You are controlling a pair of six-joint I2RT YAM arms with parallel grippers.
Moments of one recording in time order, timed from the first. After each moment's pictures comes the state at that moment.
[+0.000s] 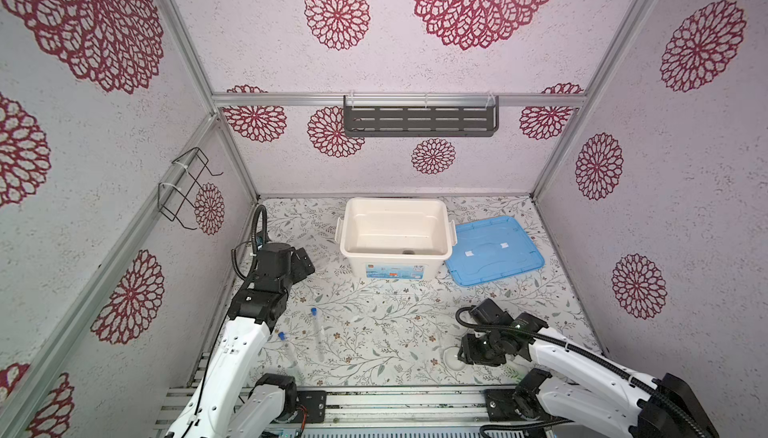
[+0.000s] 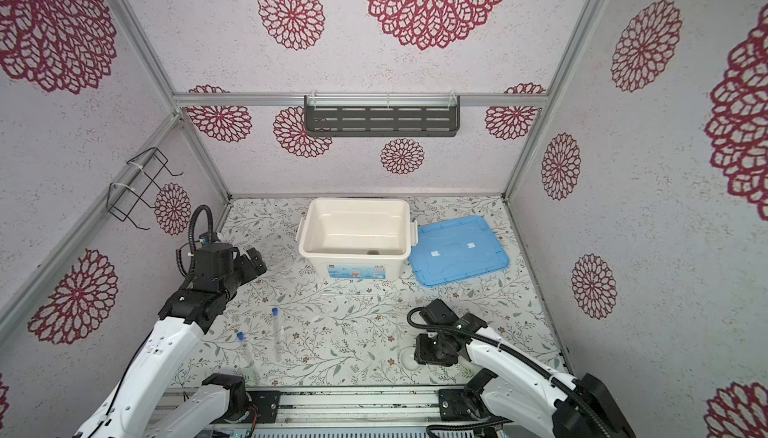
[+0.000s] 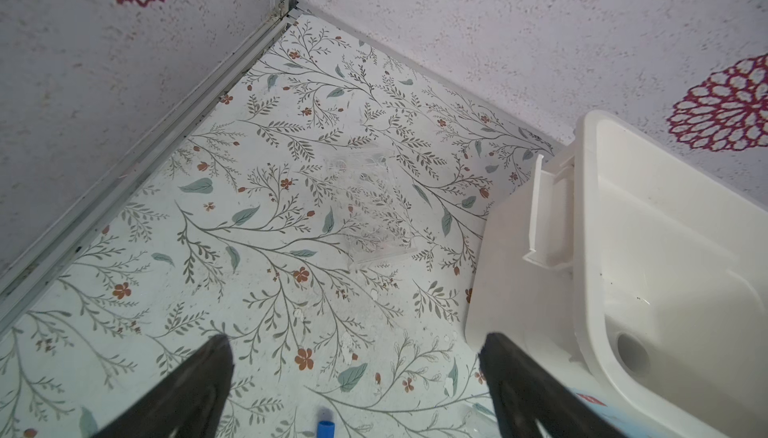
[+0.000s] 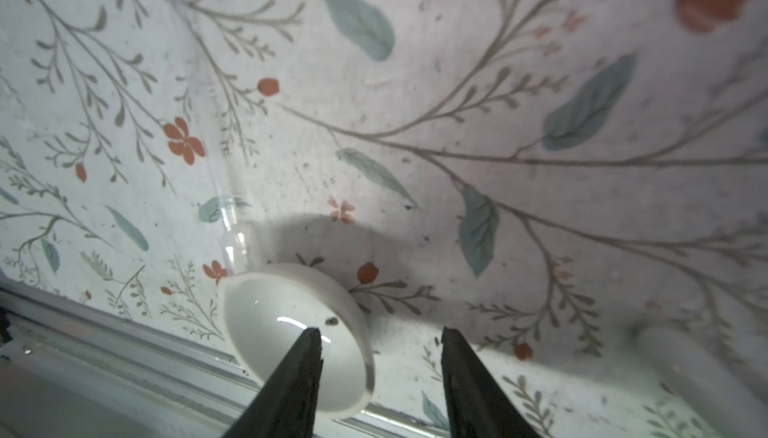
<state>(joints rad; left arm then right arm) -0.14 0.94 0.82 -0.53 -0.29 -0.53 0.72 0.97 0.44 -0.78 -0.23 0.71</state>
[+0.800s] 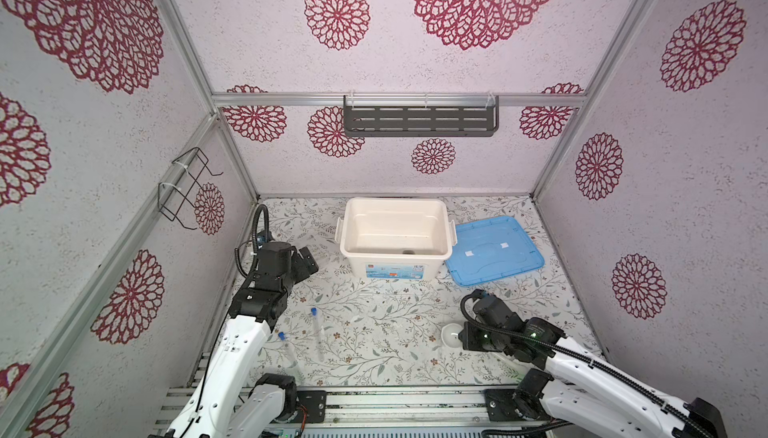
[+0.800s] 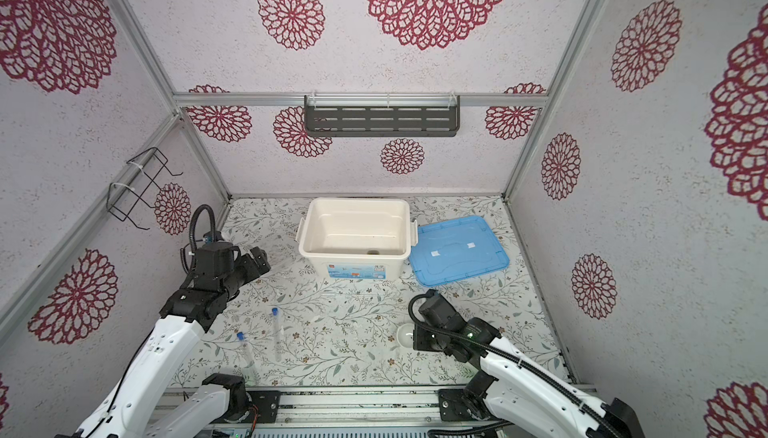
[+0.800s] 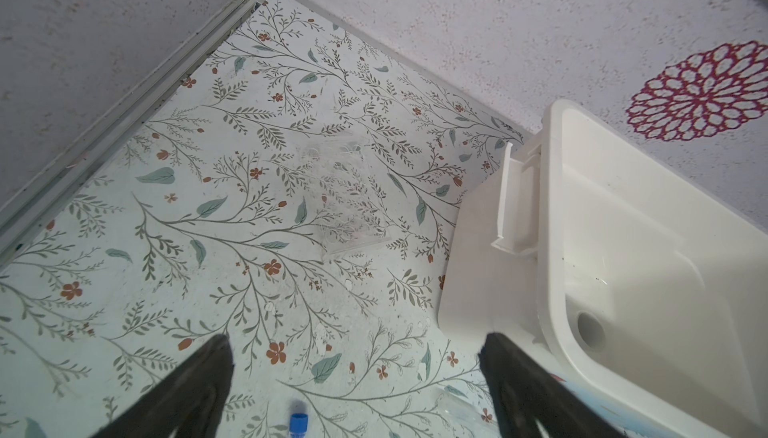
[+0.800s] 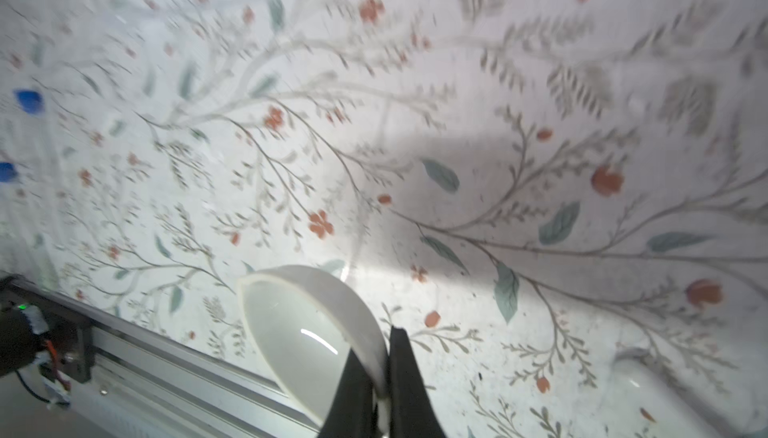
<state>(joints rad) -0.14 0.95 0.82 -0.51 -0.21 -0.55 0.79 0.83 0.60 -0.75 -0.01 0.76</state>
